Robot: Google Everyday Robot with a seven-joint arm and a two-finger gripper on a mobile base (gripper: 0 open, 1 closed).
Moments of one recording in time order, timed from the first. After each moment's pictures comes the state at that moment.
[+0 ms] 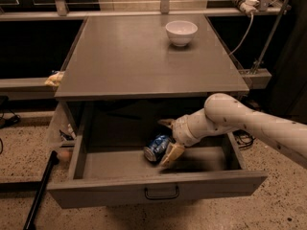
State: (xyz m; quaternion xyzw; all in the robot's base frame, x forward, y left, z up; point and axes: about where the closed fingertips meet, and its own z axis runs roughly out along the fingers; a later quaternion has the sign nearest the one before) arm 0.580 -0.048 0.626 -0.68 0.63 0.18 0.33
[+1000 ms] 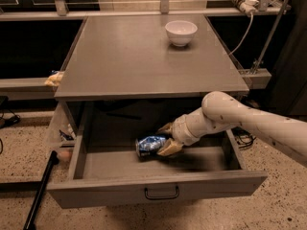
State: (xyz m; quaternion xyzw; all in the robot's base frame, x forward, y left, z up) arm 0.582 -0.048 0.618 -0.69 0.63 0.18 0.31
